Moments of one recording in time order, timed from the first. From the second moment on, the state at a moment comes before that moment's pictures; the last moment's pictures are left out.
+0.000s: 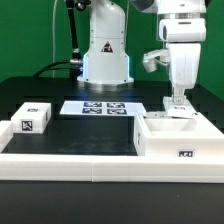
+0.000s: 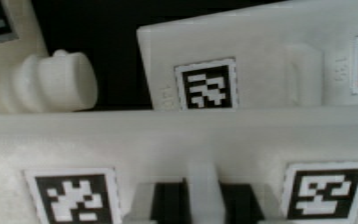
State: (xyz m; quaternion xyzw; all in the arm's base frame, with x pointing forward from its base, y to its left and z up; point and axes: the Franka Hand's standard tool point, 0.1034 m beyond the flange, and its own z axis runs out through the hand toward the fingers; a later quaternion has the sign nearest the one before) arm 0.455 0.117 0.058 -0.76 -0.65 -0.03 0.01
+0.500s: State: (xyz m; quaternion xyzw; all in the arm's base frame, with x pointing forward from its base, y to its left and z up) arm 0.463 0.119 0.055 -0.76 -0.65 -0.04 0.01
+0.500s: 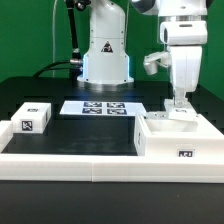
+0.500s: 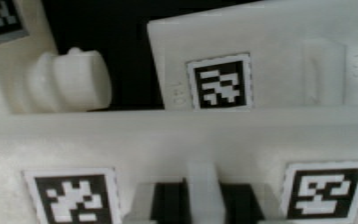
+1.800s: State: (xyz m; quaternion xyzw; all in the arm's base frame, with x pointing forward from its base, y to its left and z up) arm 0.507 0.111 0.056 -0.73 -0.68 -0.05 0.01
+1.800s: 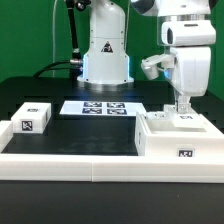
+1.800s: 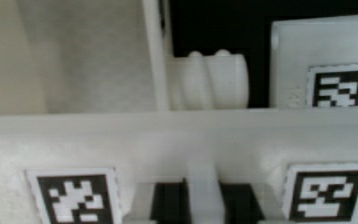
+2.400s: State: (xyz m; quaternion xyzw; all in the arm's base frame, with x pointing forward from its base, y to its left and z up) arm 0.517 0.109 0.056 -0.72 -0.69 -0.05 0.01
